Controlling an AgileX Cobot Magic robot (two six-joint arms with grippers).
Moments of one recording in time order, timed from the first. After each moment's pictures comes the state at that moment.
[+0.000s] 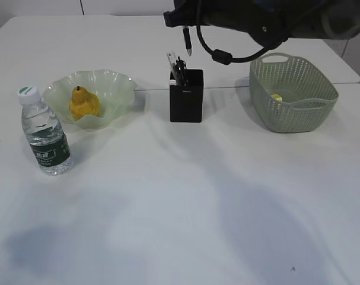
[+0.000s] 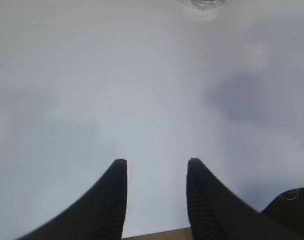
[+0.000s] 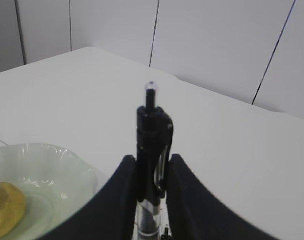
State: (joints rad) left arm -0.12 0.71 -0.80 0.15 1.16 -0.04; right arm 0.37 2.06 -1.69 -0.42 -0.13 0.23
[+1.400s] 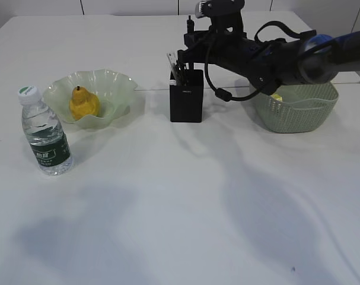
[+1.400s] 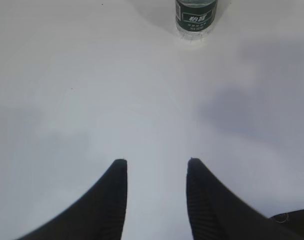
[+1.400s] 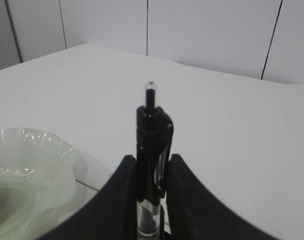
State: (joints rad) left arm -0.12 0.71 -0.80 0.12 1.08 -0.04; right arm 0.28 2.27 -1.69 -0.40 -0.39 0.29
